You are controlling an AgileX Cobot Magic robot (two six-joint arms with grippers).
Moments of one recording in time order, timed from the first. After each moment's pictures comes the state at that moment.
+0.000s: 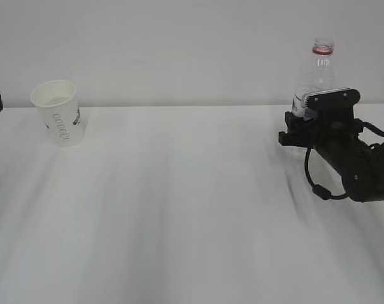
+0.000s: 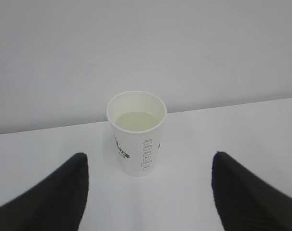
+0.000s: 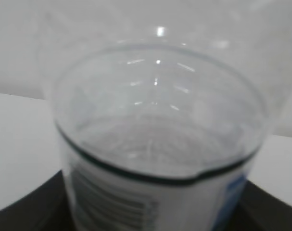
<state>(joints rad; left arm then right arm) -0.11 1.16 -0.45 0.03 -0.37 -0.04 0.12 2.22 -0.95 0.07 -0.96 -0.15</state>
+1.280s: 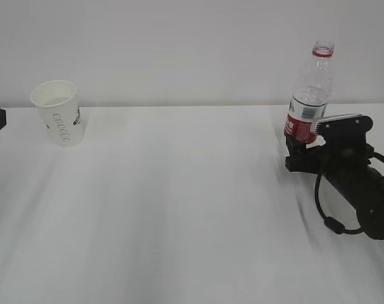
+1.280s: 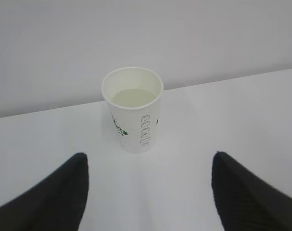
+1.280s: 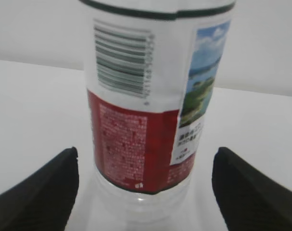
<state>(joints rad) -0.11 1.16 -0.45 0.08 -0.29 -0.04 0.12 2.22 -0.76 0.04 -1.13 -0.11</state>
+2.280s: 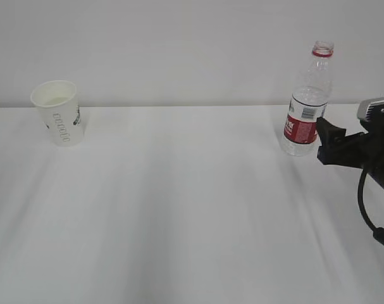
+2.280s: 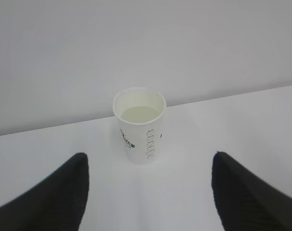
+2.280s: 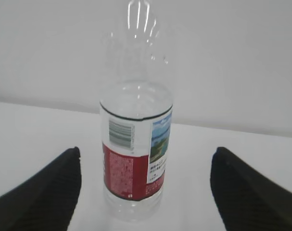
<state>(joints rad) -0.11 0.95 -0.45 0.08 -0.14 -0.04 0.12 1.83 -0.46 0.05 -1.13 -0.11</state>
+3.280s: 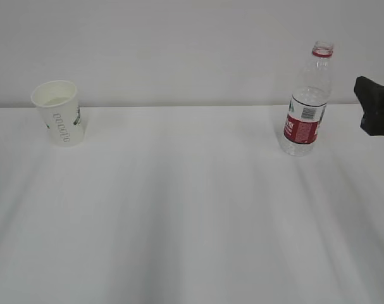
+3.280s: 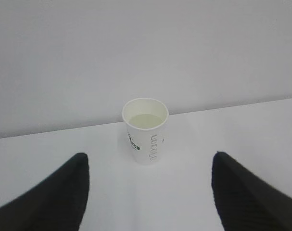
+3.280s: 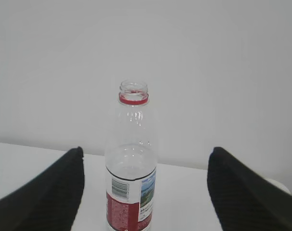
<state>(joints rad) -0.11 0.72 -0.51 0.05 0.12 -0.04 0.12 1.32 -0.39 0.06 -0.77 -0.14</state>
